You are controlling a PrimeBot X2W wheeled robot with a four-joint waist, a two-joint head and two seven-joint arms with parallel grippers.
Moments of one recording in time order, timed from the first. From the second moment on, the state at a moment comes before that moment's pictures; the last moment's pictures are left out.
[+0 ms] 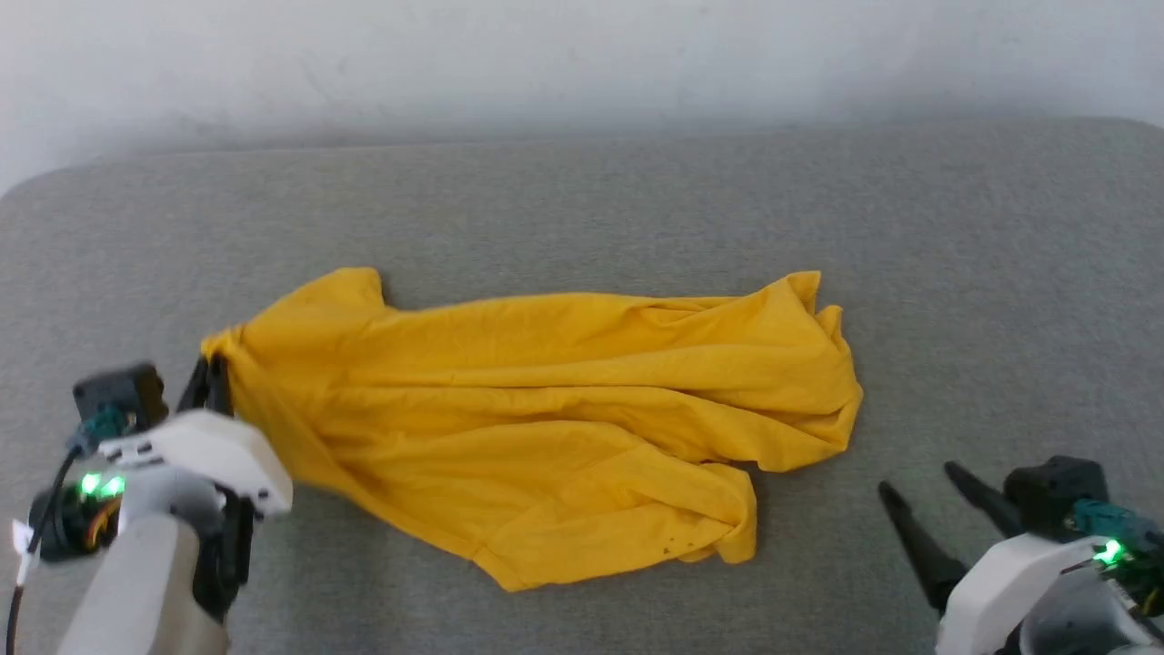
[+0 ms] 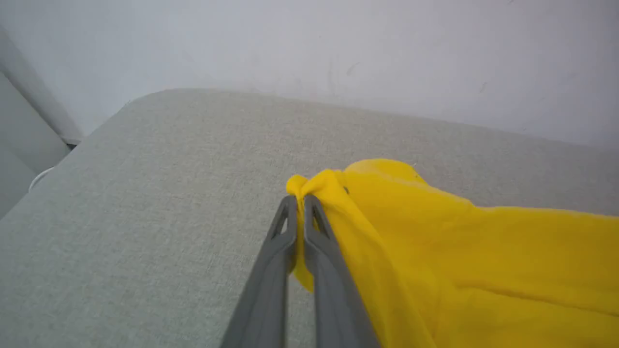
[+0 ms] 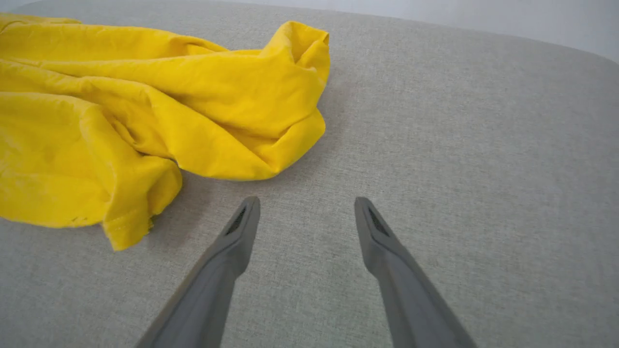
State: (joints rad) left arm -0.34 0.35 -0.12 0.44 -0.47 0.16 -0.04; right arm 0.09 -0.28 0.09 -0.12 0.29 0.13 0.32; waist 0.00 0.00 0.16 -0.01
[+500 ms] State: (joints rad) left arm -0.19 0.29 -0.16 0.31 -0.44 0.13 -0.24; right arm 0.07 -0.27 0.24 -0.08 0.47 0.13 0.50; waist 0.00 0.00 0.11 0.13
